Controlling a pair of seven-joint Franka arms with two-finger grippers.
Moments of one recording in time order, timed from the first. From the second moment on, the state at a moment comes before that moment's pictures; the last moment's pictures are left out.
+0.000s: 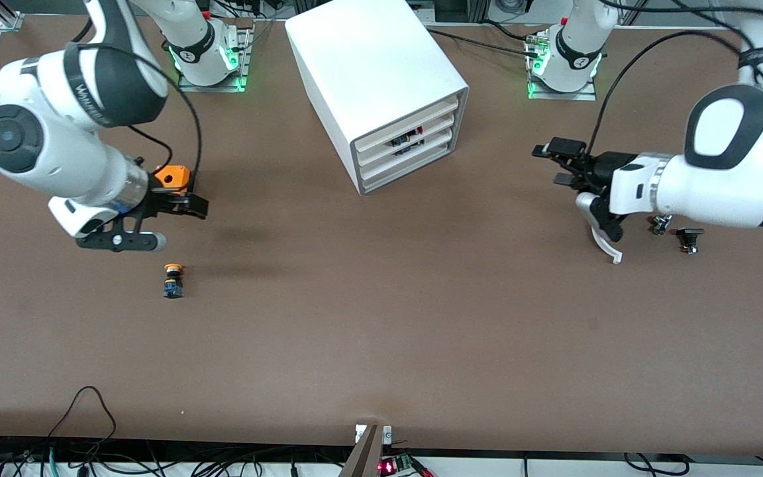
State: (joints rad) left arm -0.02 0.27 -0.07 -1.77 -0.74 1.48 0.54; right arm 0.19 0.27 0.11 -1.58 0.02 1.74 0.39
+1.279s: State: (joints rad) left arm -0.02 0.34 -0.33 -2.45 -1.44 1.81 1.19; right arm 0.47 0.50 0.11 -1.19 0.13 1.74 1.20
